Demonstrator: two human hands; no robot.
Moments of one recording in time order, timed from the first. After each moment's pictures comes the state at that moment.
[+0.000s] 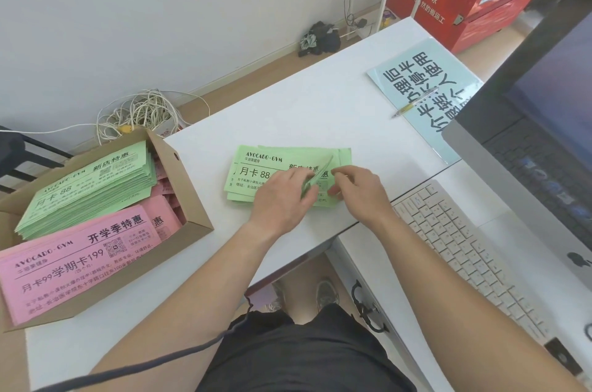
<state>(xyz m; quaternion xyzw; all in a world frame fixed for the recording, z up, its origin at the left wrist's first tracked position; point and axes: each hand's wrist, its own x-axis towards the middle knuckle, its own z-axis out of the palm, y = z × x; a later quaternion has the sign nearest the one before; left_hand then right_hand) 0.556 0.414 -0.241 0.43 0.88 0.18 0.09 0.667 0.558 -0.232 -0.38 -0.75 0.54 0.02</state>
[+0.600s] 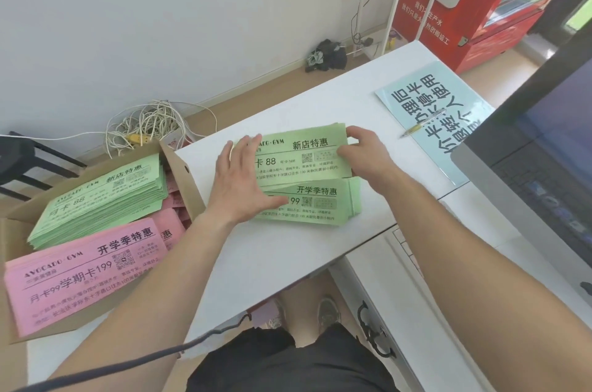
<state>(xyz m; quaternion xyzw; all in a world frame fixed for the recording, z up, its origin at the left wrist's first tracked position) 0.473 0.373 -0.215 0.35 0.92 0.16 0.09 0.594 0.606 -0.189 -0.37 -0.70 0.61 0.01</state>
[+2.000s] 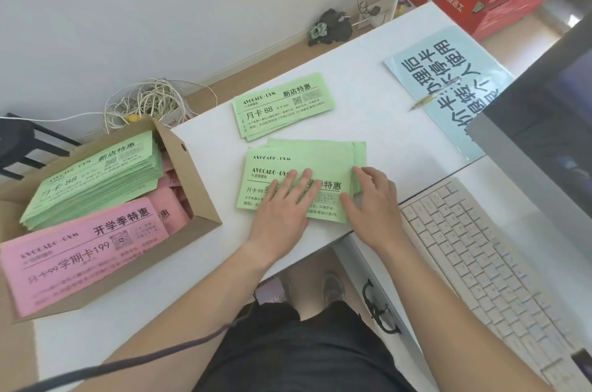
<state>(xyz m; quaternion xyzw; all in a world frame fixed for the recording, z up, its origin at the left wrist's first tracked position) 0.563 0.371 -0.282 0.52 0.85 0.02 0.08 0.686 0.534 -0.272 -0.36 -0.86 0.35 0.03</state>
